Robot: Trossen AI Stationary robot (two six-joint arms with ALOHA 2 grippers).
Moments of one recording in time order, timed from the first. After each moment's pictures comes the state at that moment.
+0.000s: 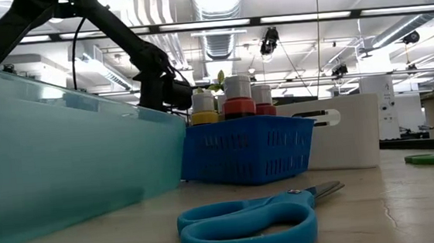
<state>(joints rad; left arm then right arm) 0.71 2.09 1.47 -1.04 -0.05 0.03 0.29 1.38 1.58 -0.86 0.45 0.76</state>
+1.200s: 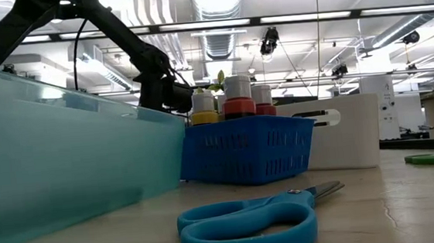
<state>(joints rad) 0.70 2.10 1.47 -1.06 -0.06 0.15 0.29 1.38 1.58 -0.86 0.45 0.78</state>
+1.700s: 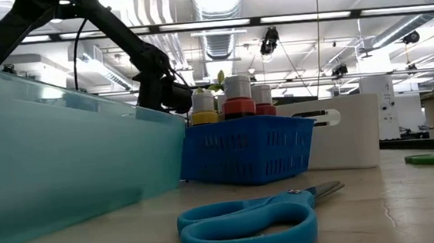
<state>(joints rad) 0.70 2.10 1.47 -1.10 -0.06 0.13 0.29 1.38 1.58 -0.85 0.45 0.79</state>
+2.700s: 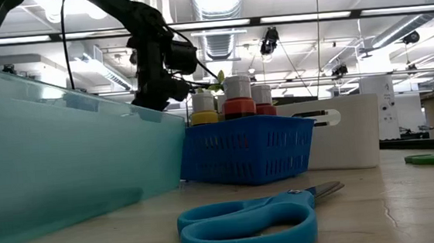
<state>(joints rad) 0.53 1.89 1.45 -1.11 0.04 0.00 0.34 1.38 1.58 -0.83 0.47 0.74</state>
